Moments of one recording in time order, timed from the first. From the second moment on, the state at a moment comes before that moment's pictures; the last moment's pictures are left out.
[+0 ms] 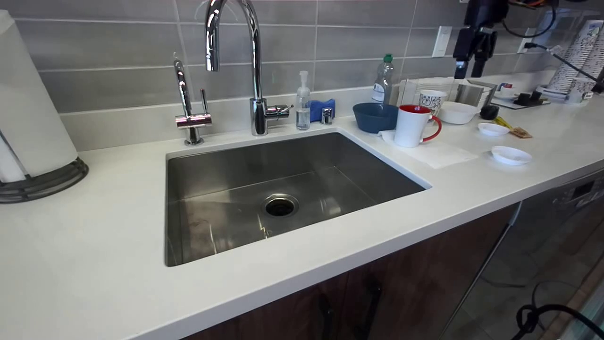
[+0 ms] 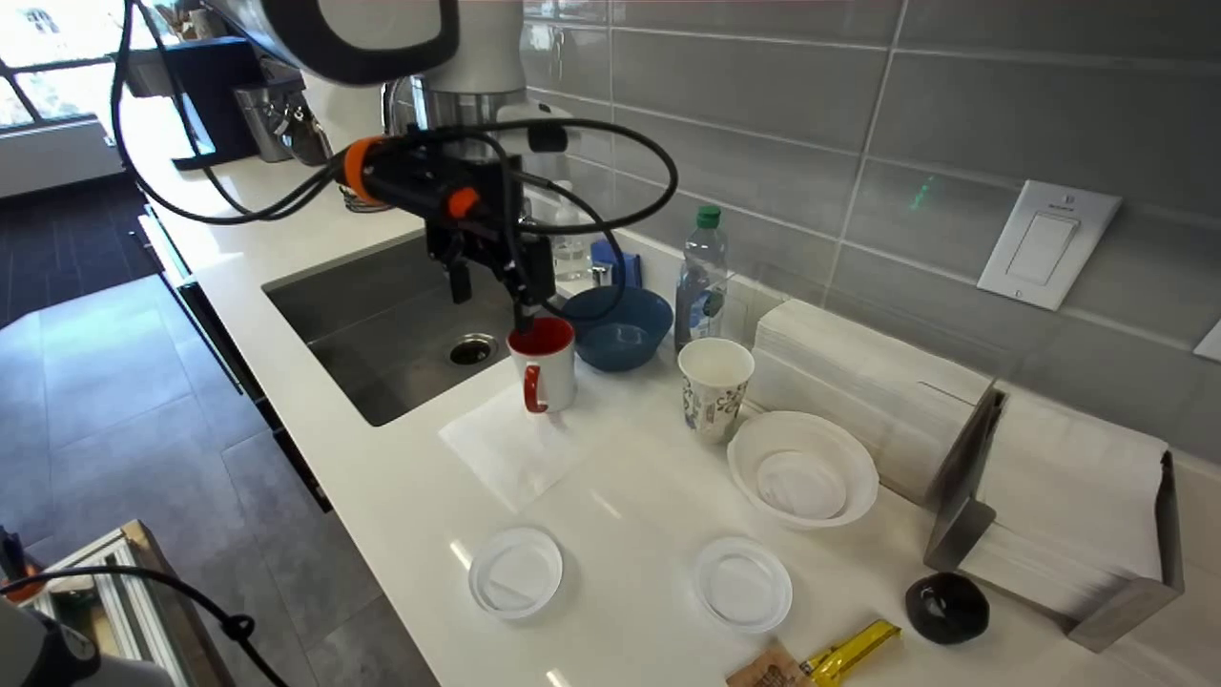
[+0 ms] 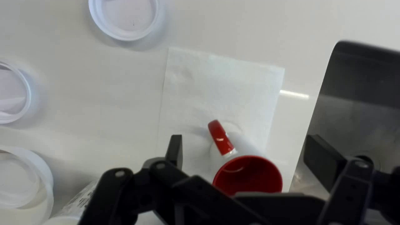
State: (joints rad) arm -0.07 -0.14 -0.12 -2.26 -0.01 2.04 -0.25
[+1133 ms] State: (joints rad) arm -0.08 0.00 -0.14 -2.25 0.09 2.30 -0.24
